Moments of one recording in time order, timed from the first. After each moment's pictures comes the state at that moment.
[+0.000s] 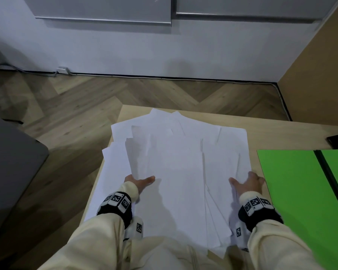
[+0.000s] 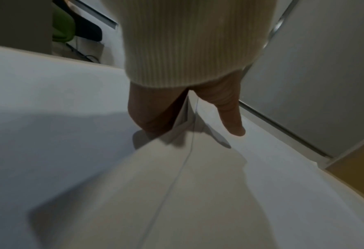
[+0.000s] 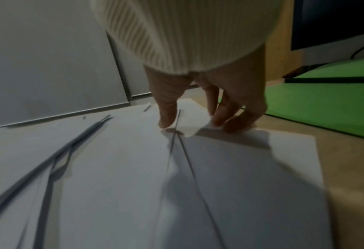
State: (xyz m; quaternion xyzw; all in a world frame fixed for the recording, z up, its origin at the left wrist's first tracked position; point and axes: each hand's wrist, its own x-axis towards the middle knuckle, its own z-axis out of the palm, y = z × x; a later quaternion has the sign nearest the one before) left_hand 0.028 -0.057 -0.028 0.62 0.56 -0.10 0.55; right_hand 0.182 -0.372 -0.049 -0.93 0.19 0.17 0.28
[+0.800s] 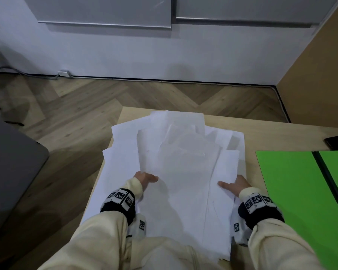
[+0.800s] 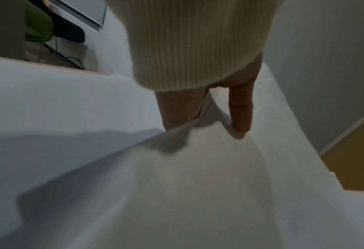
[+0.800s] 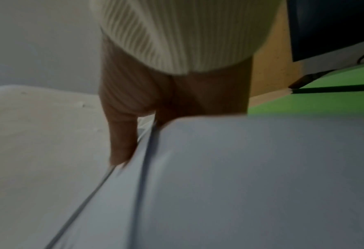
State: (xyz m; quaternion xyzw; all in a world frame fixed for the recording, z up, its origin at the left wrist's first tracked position) left_hand 0.048 -0.064 -0.024 0.59 0.51 -0.14 0.61; right_hand 0.183 -0.354 -0.029 -0.87 0.08 0.34 0.34
